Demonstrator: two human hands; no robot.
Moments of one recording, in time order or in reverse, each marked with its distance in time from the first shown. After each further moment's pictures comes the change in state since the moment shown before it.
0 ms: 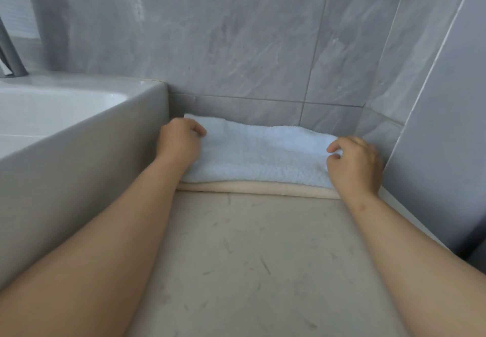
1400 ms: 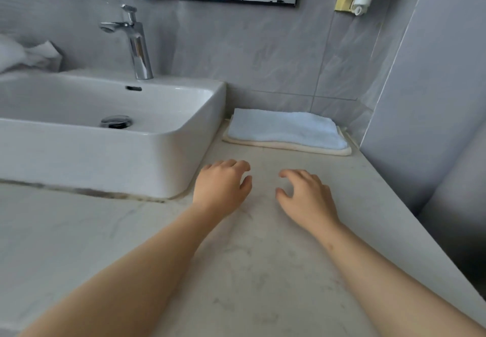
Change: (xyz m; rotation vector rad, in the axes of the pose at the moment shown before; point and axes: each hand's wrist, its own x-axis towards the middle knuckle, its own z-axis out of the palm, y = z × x) left_hand -0.253 -0.004 -0.126 0.411 -0.089 0.427; right_hand -0.198 -0.094 -0.165 0.025 -0.588 -0.240
